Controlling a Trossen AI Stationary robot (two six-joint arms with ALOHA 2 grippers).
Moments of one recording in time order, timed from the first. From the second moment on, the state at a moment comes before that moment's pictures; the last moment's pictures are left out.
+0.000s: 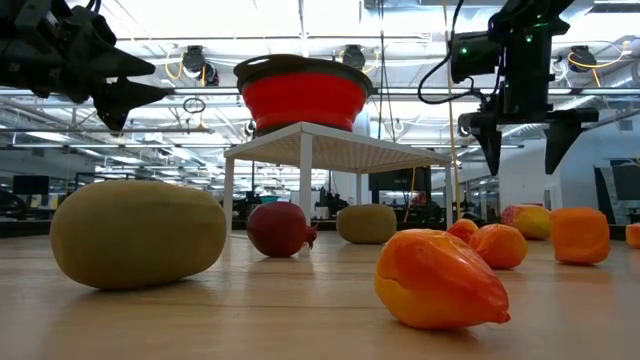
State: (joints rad) left arm 0.00 0.20 0.12 0.03 -0.05 -0.27; right arm -0.52 1.20 0.88 -1.14 0.24 1.10
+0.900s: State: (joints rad) left arm 0.00 0.20 0.12 0.06 -0.05 -0.29; right arm -0.62 1.13 0.44 -0.59 0.09 1.17
